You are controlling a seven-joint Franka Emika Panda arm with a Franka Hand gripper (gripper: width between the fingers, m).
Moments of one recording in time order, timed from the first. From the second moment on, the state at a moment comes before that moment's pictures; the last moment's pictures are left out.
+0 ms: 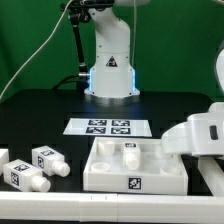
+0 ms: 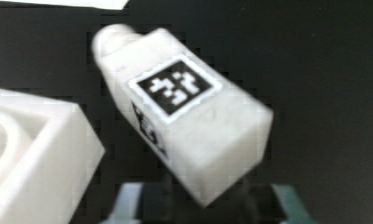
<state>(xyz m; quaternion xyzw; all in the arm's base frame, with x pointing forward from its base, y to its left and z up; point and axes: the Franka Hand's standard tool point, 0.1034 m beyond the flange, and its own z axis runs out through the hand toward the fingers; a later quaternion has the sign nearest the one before) 0.497 0.184 0.010 0.88 0.09 -0.46 0.08</state>
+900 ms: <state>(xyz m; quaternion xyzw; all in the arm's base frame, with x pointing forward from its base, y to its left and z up) 0.514 0.171 0.075 0.88 0.10 -0.47 0.06</state>
